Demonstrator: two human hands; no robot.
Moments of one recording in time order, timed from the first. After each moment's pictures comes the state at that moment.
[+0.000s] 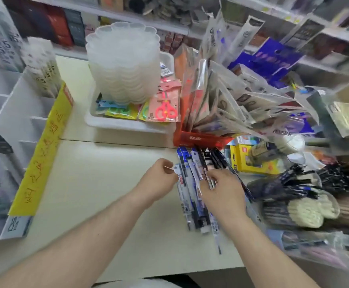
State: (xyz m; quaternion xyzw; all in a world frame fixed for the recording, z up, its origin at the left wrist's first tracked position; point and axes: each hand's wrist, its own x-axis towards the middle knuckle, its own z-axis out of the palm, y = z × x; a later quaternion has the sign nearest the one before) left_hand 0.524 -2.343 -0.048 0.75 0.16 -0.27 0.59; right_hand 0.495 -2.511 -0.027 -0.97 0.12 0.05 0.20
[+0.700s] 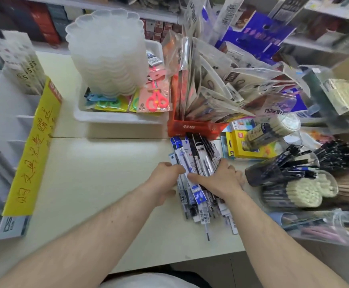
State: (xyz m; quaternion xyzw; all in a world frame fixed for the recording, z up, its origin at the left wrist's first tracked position) left_hand 0.518 -2.377 -0.060 0.61 0.27 -0.36 0.65; right_hand 0.513 -2.541 -0.059 -0.93 0.24 0.24 0.12
